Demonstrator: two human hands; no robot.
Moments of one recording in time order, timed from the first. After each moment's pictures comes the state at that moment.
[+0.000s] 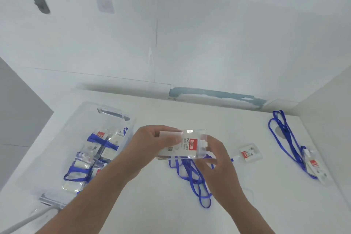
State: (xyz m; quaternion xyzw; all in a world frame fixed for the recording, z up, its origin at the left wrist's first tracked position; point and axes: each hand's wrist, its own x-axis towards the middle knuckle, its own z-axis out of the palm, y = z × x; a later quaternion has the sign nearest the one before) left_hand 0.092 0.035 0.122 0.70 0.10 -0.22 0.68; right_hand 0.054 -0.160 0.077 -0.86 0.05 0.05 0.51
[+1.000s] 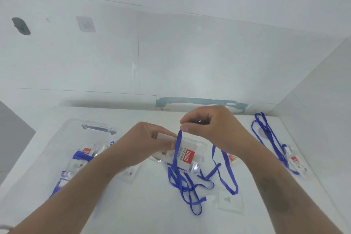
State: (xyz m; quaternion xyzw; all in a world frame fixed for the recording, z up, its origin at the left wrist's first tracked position) left_hand 0.110 0.025 0.166 0.78 -0.06 -0.23 0.57; right_hand 0.116 -0.175 0.208 -0.89 -0.10 0.09 0.44
